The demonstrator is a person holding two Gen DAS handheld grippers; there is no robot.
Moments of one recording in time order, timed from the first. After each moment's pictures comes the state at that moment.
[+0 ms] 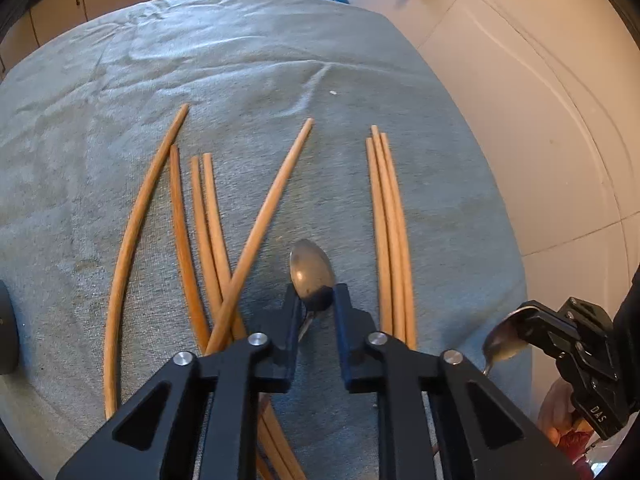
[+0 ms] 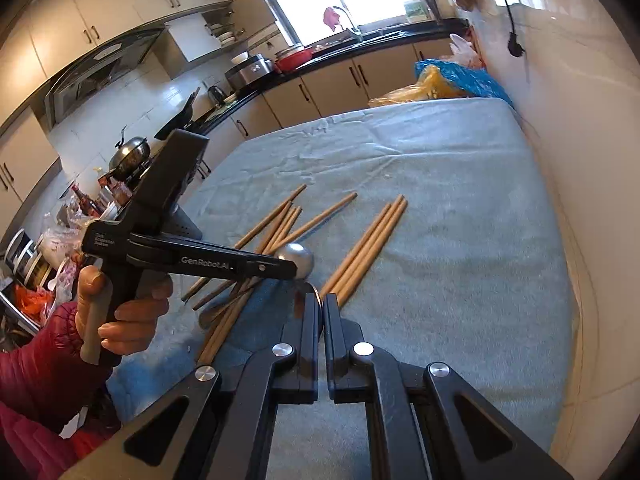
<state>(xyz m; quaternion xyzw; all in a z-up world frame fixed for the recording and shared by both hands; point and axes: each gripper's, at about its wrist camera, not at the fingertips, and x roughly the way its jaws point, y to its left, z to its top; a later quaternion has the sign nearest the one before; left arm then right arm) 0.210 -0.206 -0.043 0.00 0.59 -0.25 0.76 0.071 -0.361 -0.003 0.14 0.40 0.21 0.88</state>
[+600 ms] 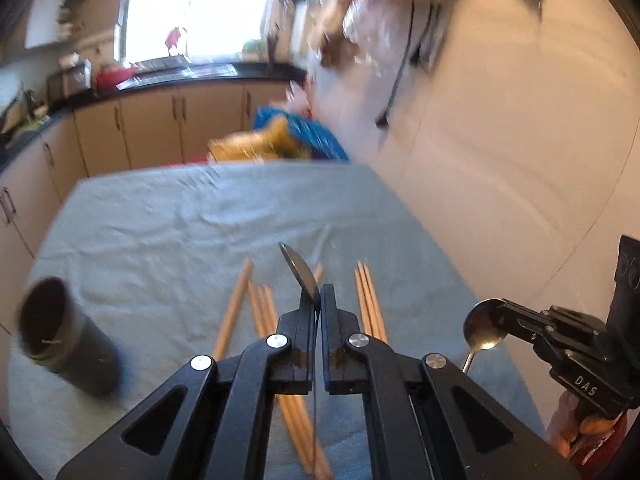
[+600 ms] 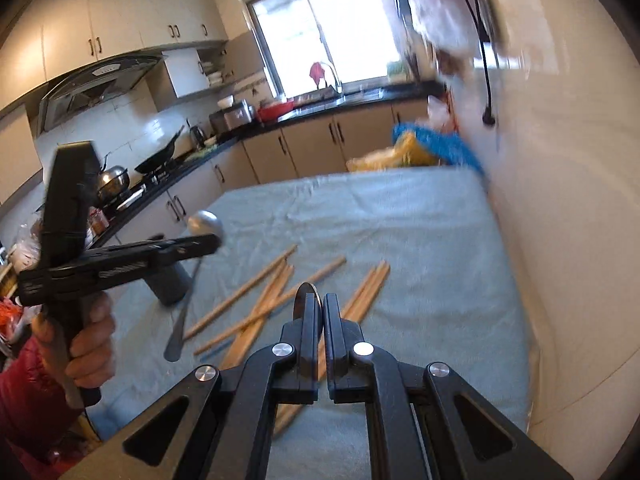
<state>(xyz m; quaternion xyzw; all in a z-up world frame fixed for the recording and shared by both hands) 0.132 -0.154 0.075 0.00 0.35 -0.23 0.91 0.039 -0.332 0.053 0.10 0.30 0.14 0.94</state>
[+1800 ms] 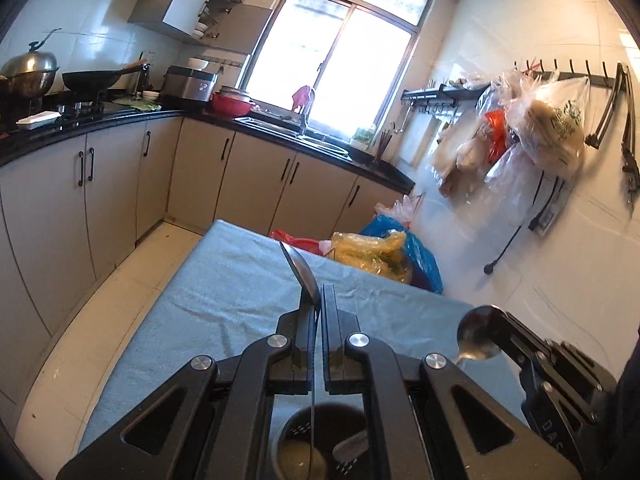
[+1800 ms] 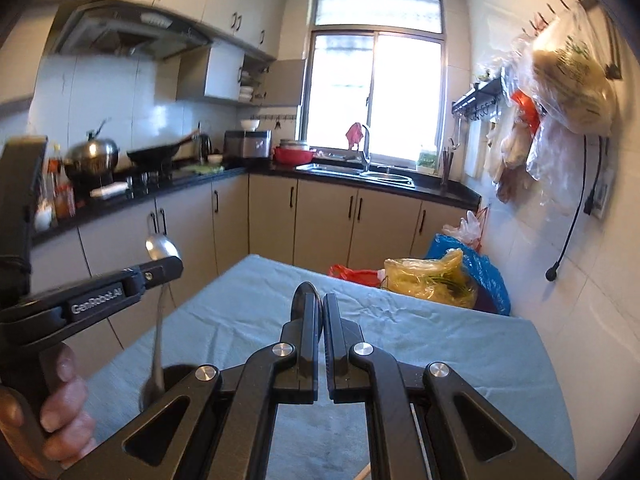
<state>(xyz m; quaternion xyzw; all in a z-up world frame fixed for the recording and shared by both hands) 0.214 0.093 0.079 -0.17 0.23 -0.11 0.95 0.183 -0.048 0.100 -0.07 0.20 0.09 0.97</state>
